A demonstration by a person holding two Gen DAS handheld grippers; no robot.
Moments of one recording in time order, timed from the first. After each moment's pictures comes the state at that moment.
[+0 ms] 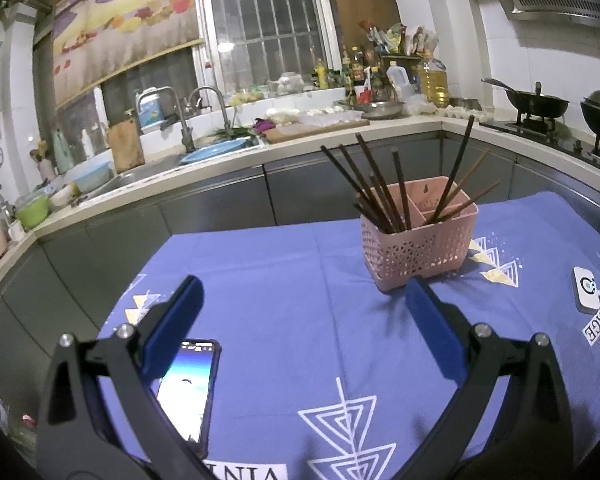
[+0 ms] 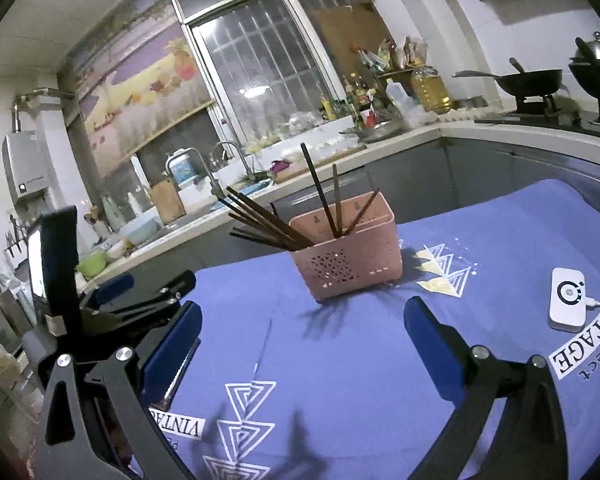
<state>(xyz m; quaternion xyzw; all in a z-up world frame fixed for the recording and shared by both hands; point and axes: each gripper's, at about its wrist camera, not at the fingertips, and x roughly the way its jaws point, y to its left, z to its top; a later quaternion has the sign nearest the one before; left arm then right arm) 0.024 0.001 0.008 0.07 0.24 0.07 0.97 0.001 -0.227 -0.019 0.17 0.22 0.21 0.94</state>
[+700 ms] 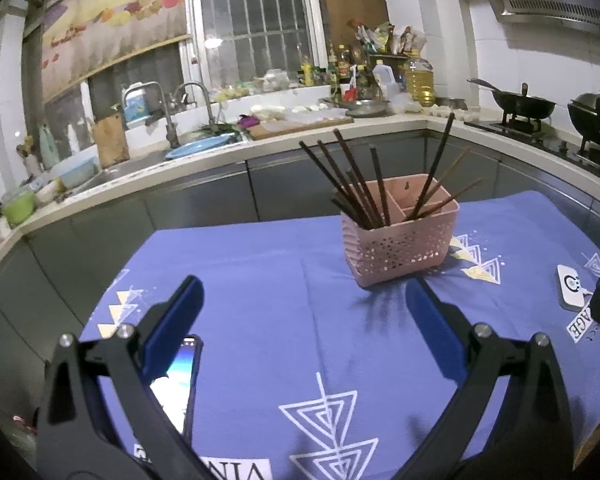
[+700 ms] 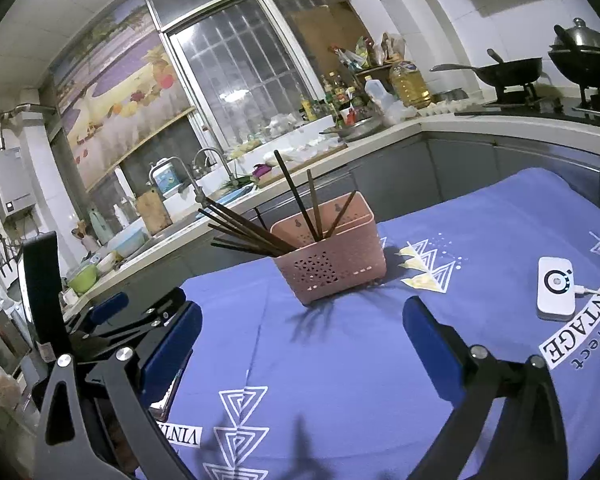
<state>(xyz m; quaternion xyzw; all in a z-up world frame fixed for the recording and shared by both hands) 0.019 -0.009 0.008 0.06 0.25 0.05 0.97 0.002 -0.235 -0.018 0.19 0.23 0.18 0.94</state>
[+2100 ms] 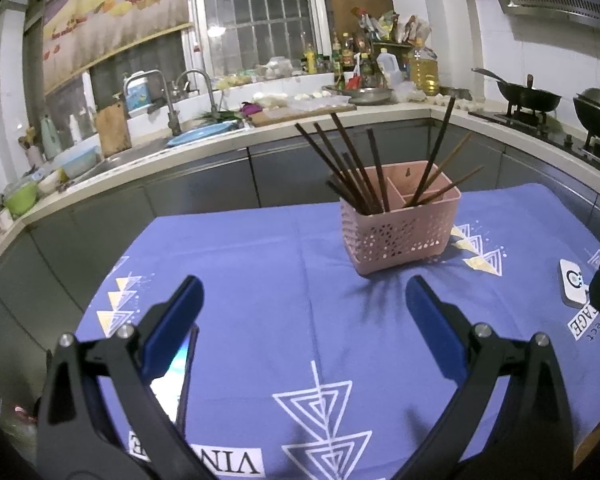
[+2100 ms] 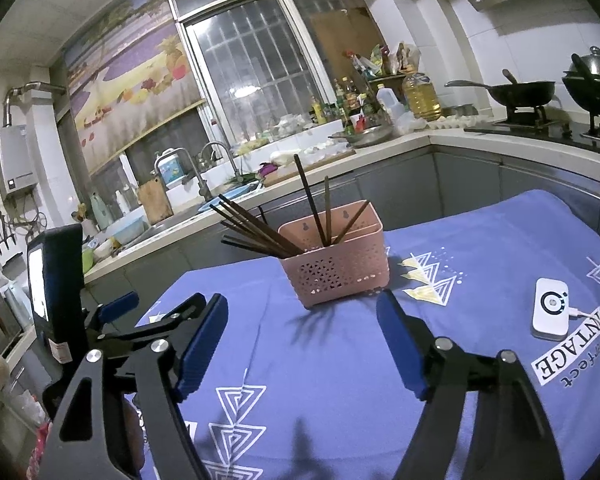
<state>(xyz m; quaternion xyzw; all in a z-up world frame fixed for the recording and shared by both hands) 0.021 -0.017 -0.002 0.05 0.27 0.06 0.96 -0.007 -0.215 -0.007 0.15 0.22 0.18 0.95</state>
